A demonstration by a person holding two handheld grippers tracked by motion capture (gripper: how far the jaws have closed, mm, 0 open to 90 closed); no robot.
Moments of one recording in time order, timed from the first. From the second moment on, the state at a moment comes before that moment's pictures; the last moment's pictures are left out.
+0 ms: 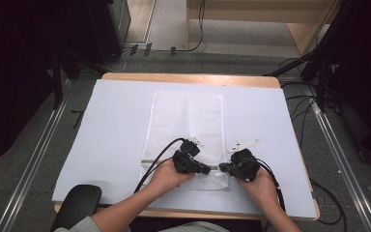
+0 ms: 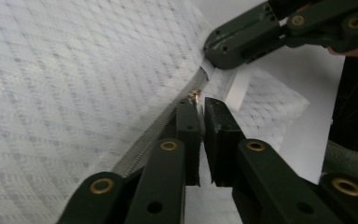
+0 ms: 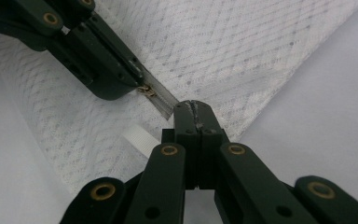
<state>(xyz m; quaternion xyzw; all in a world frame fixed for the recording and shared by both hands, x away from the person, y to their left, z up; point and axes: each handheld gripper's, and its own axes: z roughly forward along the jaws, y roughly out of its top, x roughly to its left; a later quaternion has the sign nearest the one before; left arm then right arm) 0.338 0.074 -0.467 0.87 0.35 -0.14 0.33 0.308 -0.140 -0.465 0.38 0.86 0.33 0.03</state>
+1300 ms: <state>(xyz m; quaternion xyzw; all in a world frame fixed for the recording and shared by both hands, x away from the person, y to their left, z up) 0.350 0.076 -0.463 0.85 0.38 -0.16 0.33 0.306 -0.139 -0.466 0.39 0.86 0.33 0.03</state>
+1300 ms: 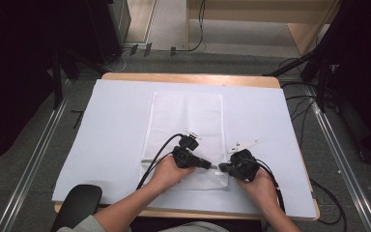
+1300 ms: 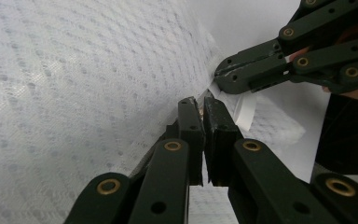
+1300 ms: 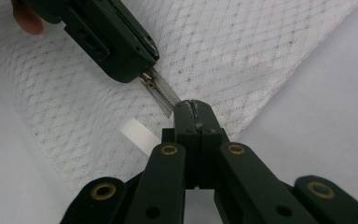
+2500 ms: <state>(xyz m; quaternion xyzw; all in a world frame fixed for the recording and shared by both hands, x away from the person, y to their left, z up) 0.354 0.139 -0.444 0.84 0.40 -0.17 0.32 0.307 -0.137 -0.466 0.39 0.86 0.32 0.04</state>
